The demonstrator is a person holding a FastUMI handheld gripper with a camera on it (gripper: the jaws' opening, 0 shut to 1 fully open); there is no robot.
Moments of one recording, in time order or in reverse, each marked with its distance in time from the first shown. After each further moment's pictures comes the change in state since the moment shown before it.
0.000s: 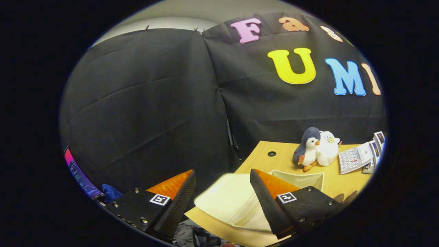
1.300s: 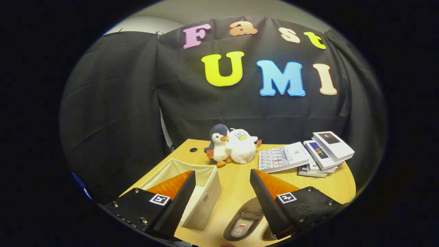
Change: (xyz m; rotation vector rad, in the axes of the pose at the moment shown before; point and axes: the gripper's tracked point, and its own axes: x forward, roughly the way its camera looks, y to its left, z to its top) arm -0.127 -0.264 -0.053 0.008 0.014 -0.415
